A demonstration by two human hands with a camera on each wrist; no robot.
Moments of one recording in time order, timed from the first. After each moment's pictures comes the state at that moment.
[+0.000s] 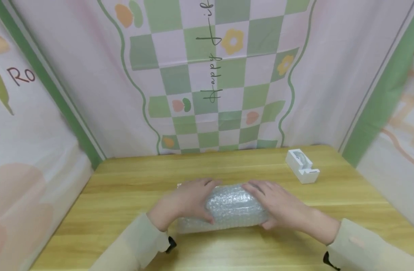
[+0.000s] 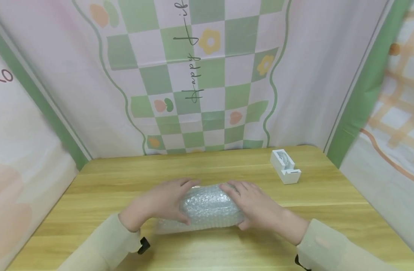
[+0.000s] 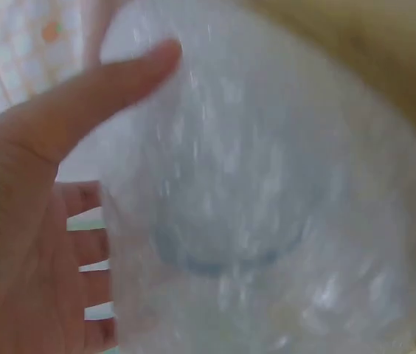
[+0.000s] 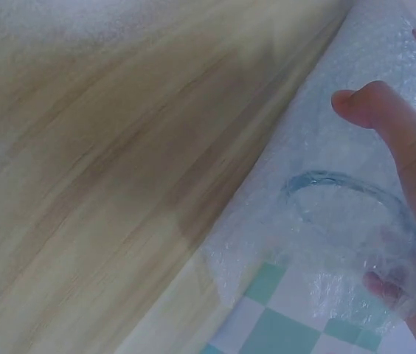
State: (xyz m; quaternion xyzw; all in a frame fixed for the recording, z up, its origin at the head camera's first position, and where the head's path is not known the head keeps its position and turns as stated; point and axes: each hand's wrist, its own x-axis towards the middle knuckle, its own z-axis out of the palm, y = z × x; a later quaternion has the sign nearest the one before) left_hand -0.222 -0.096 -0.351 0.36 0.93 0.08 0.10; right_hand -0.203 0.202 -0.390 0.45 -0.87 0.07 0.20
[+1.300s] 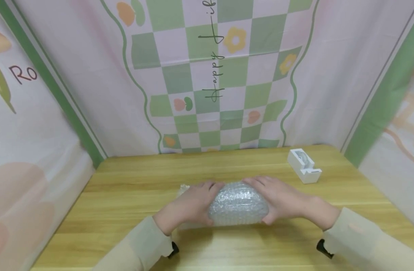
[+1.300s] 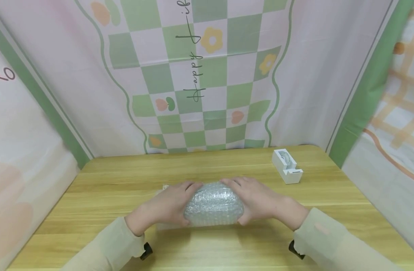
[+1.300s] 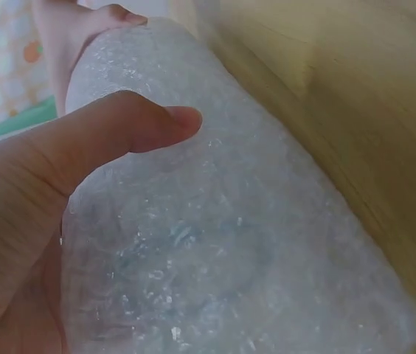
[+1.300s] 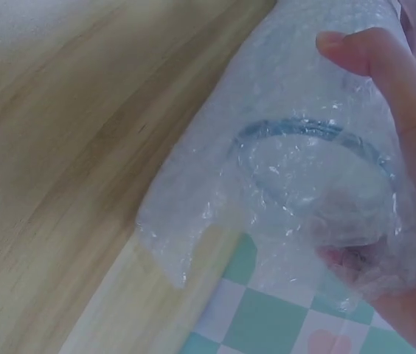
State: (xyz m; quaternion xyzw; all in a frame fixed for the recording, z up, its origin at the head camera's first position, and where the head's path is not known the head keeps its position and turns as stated) left_hand -0.215 -0.089 -0.370 0.39 0.92 0.03 0.02; right_hand -0.221 0.202 -0.374 0.44 -0.89 0.11 0.07
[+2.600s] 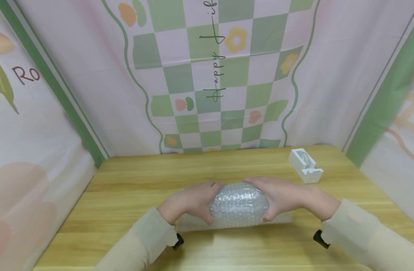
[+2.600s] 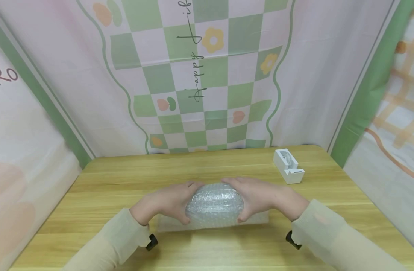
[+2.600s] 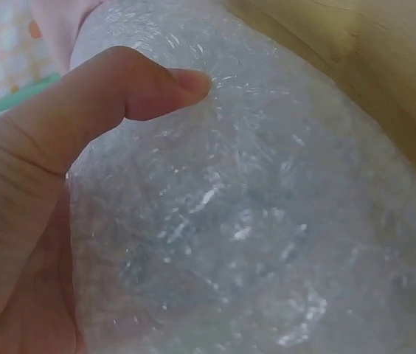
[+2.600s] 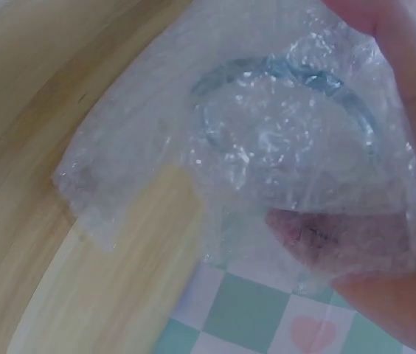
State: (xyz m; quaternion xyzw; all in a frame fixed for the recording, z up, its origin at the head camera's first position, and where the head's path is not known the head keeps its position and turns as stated) left_hand -0.230 -0.087 -0.360 0.37 0.91 0.09 0.13; right_hand -0.230 0.201 -0.353 0.42 -0.89 0.18 -0.09
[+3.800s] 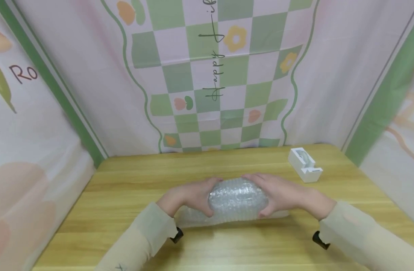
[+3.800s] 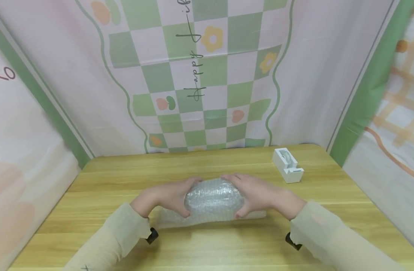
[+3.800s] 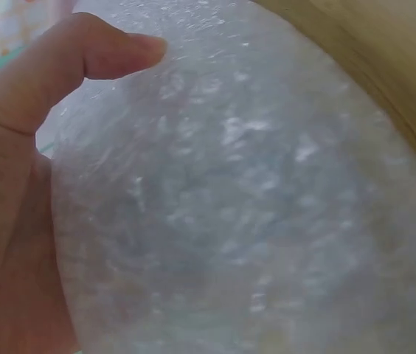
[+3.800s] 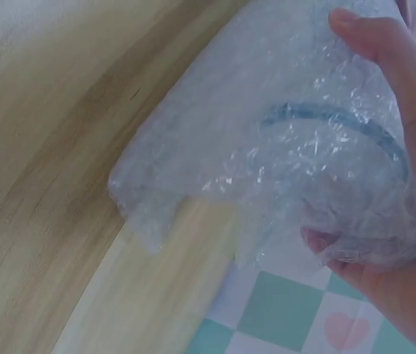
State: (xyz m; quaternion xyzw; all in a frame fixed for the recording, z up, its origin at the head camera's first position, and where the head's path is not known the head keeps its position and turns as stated) left_hand -0.251 -0.097 -0.371 0.35 0.89 0.22 0.21; right_hand -0.235 0.204 -0.370 0.42 -0.89 0.17 -0.01
